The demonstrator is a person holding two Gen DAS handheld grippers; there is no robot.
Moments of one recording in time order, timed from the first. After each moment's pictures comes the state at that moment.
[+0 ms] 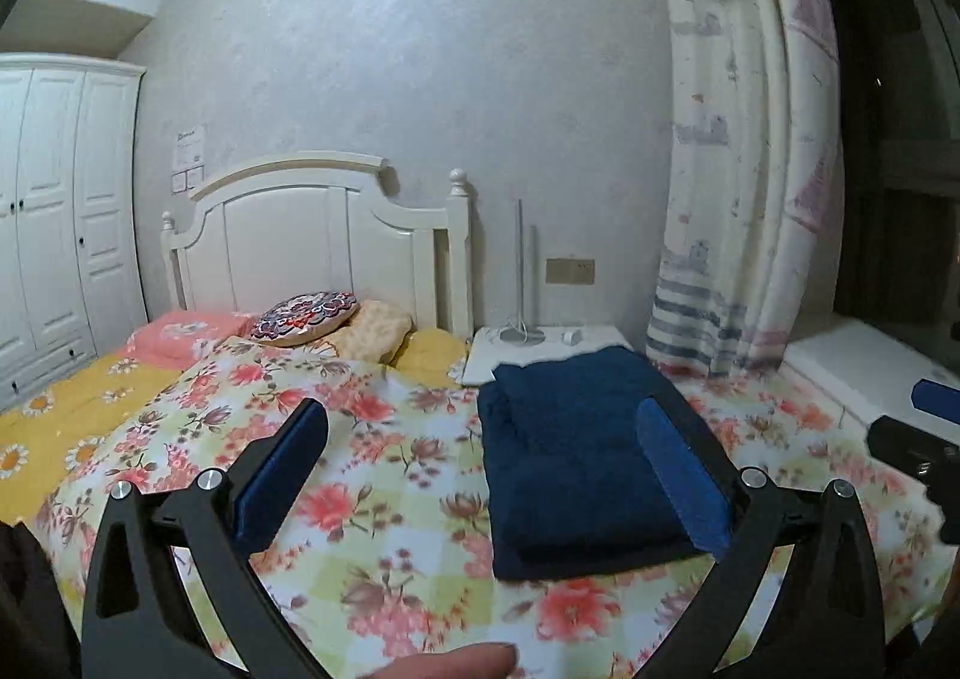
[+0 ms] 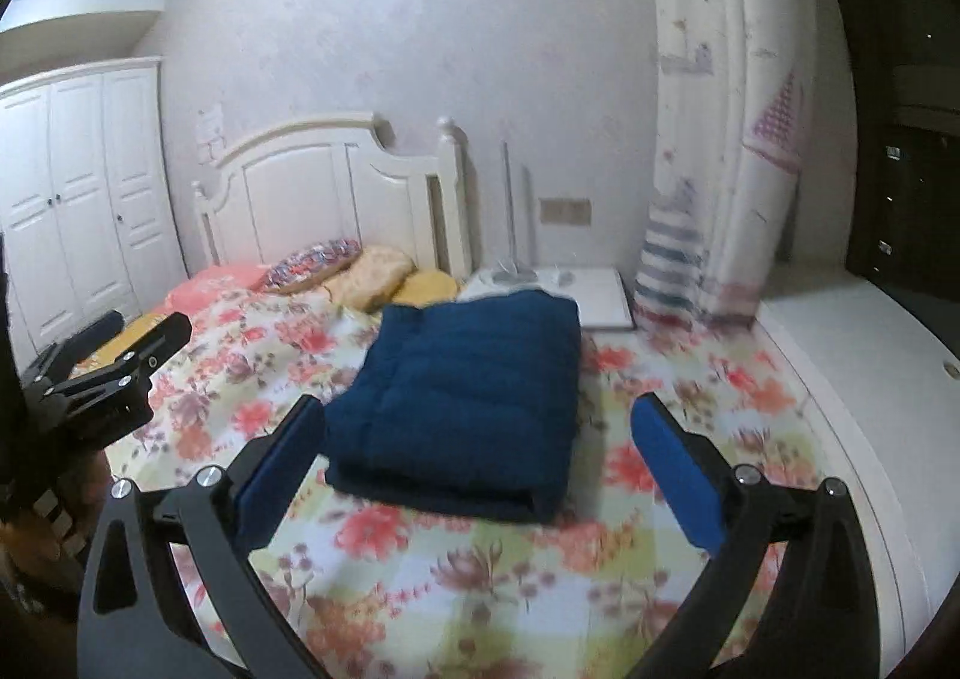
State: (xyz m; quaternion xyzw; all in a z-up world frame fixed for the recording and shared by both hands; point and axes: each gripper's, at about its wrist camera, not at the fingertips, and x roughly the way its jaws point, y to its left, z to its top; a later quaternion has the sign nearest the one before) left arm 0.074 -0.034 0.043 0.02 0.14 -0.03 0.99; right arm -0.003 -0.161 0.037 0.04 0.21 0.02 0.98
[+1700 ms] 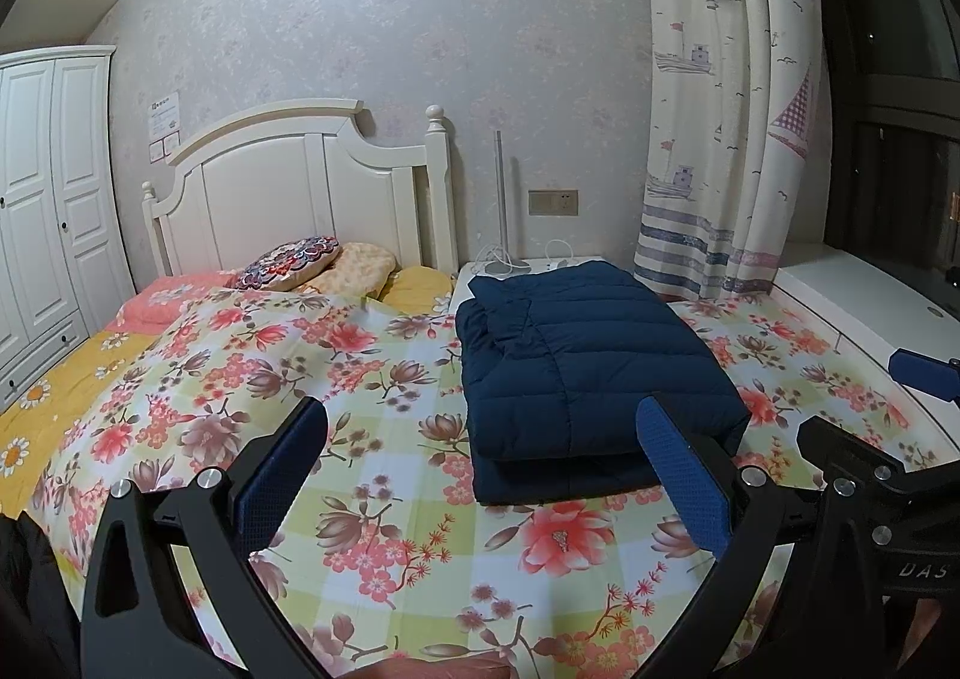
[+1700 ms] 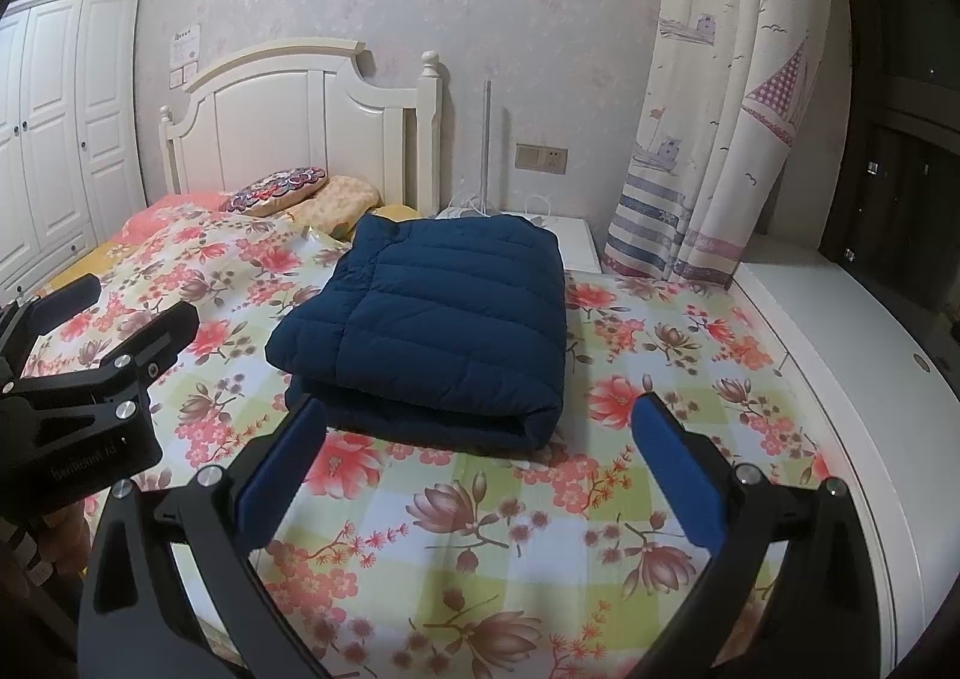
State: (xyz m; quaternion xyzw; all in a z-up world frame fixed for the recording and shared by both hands) left arm 0.076 -0.047 0.002 0.04 0.21 -0.04 0.98; right arm 0.009 -0.127 -0.016 -0.02 0.25 -0.01 0.97
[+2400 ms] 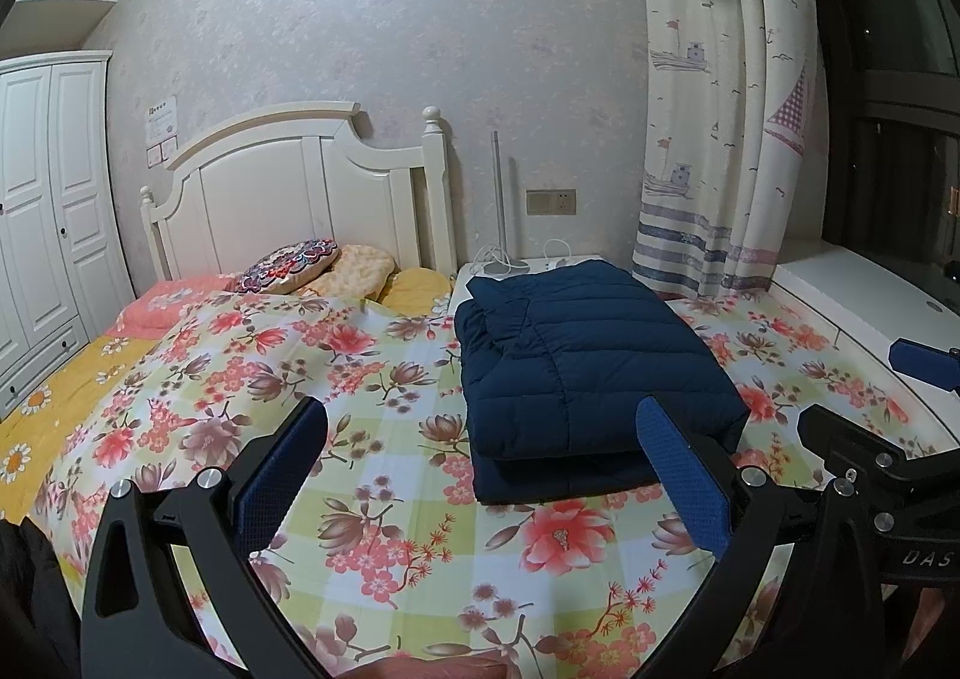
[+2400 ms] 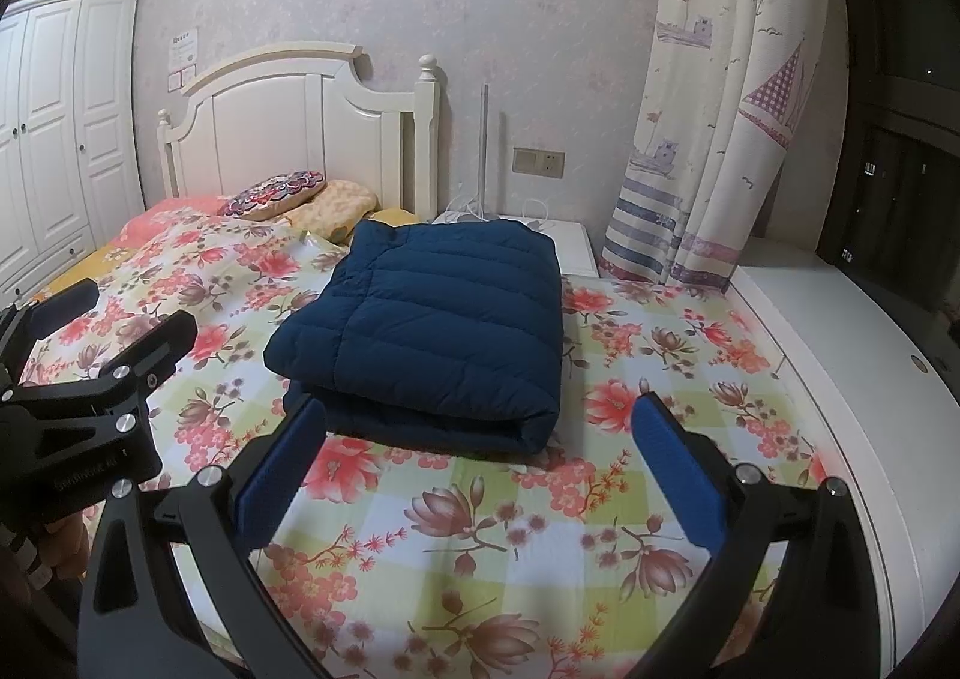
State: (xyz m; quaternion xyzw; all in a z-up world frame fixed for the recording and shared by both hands) left arm 0.074 -0.048 0.004 0.04 0.20 -0.04 0.98; right arm 0.009 -0.129 -0.013 -0.02 0.25 -0.01 0.97
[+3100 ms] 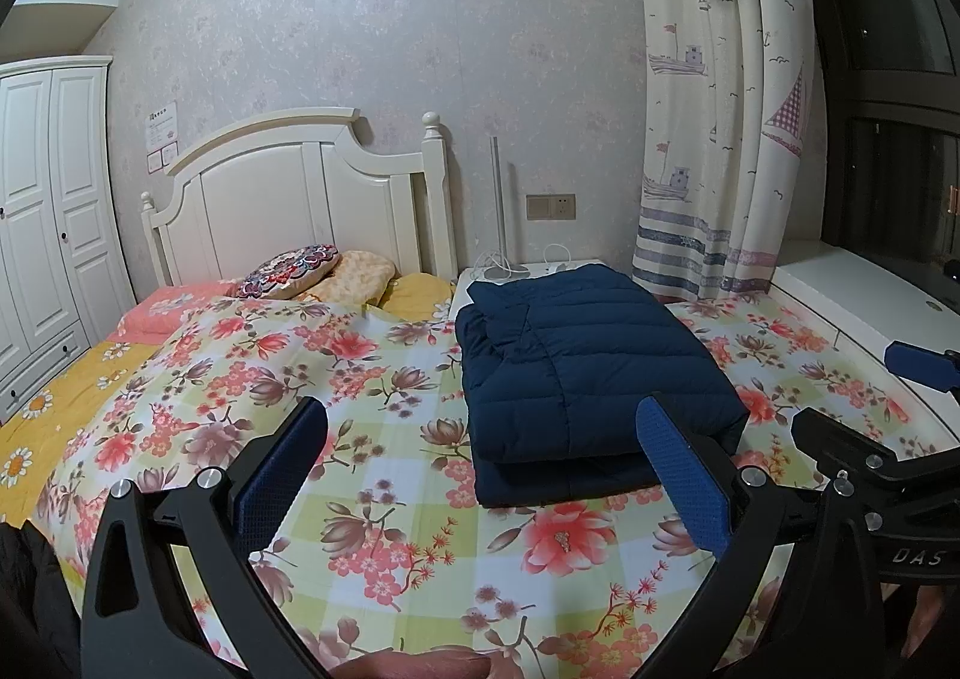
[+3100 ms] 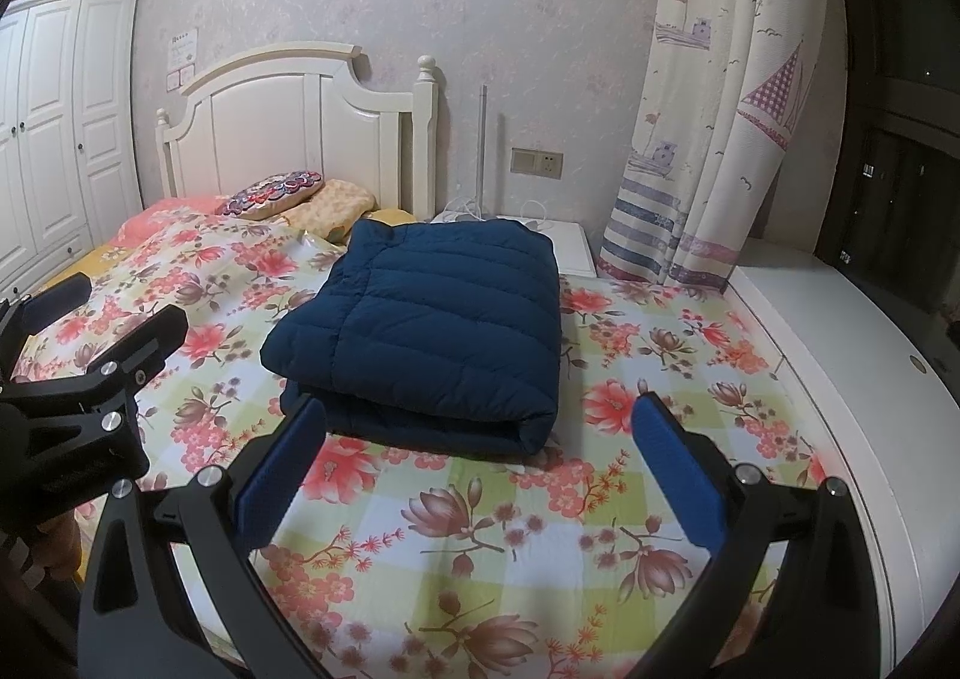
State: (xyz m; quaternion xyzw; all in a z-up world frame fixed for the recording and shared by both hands) left arm 0.073 -0.046 0.004 0.04 0.20 -0.05 0.98; right arm 0.009 -0.127 -0.012 -0.02 0.25 -0.02 0.97
